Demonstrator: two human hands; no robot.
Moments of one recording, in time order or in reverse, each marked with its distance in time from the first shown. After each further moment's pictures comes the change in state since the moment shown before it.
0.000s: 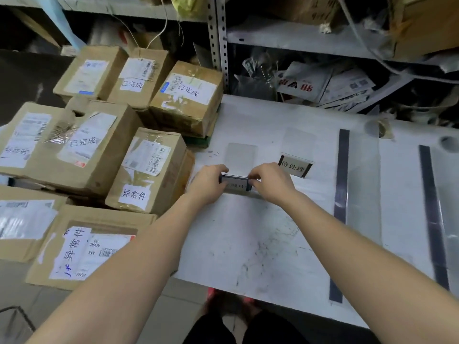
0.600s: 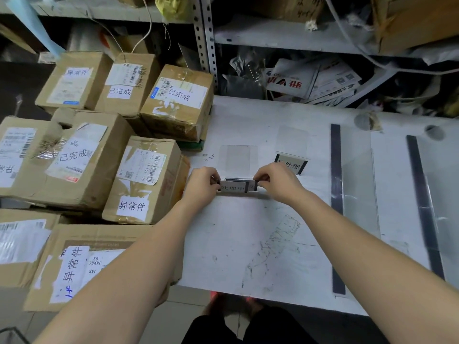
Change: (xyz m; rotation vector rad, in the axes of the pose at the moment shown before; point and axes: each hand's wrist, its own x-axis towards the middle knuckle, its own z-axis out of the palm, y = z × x) left_hand 0.010 -0.017 0.001 -0.144 0.035 -0.007; right_hand -0.005 0.023 -0.005 0.167 0.036 0.017
